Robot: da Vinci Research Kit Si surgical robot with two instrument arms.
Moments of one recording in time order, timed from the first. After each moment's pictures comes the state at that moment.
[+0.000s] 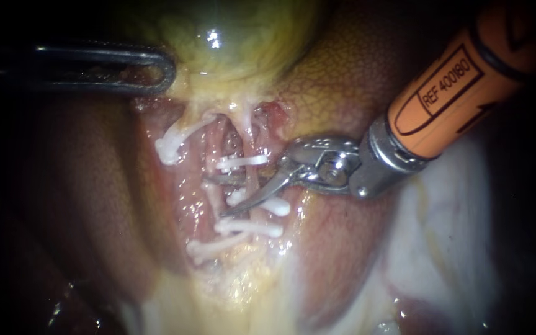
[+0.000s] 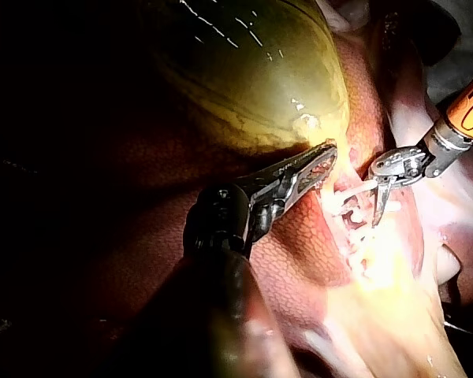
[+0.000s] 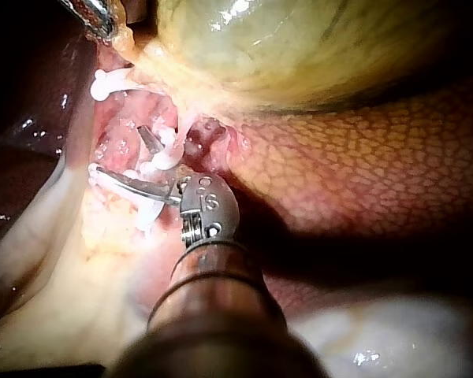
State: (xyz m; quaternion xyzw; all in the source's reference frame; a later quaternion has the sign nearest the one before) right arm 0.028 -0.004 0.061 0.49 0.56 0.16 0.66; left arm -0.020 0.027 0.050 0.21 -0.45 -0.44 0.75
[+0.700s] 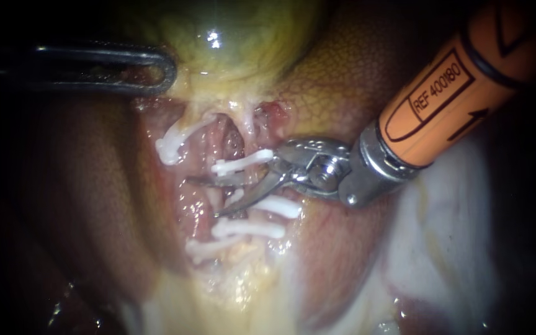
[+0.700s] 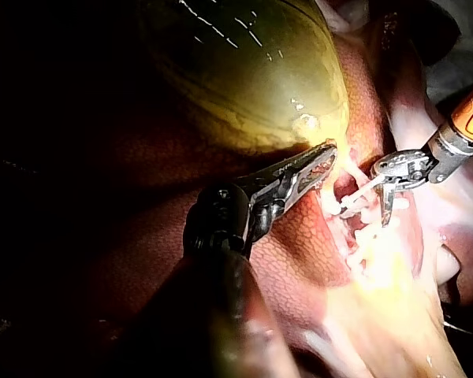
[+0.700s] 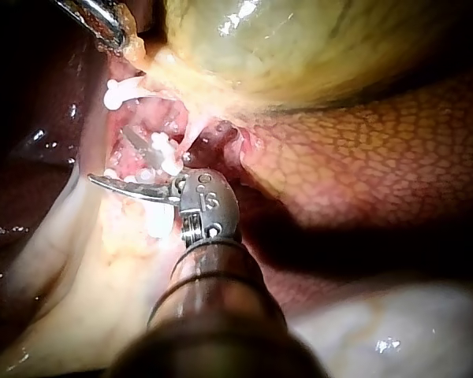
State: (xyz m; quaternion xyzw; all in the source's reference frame) right arm 0.028 -0.004 0.058 0.51 0.60 0.13 0.60; left arm -0.020 0.027 0.050 0.21 -0.45 -0.44 0.75
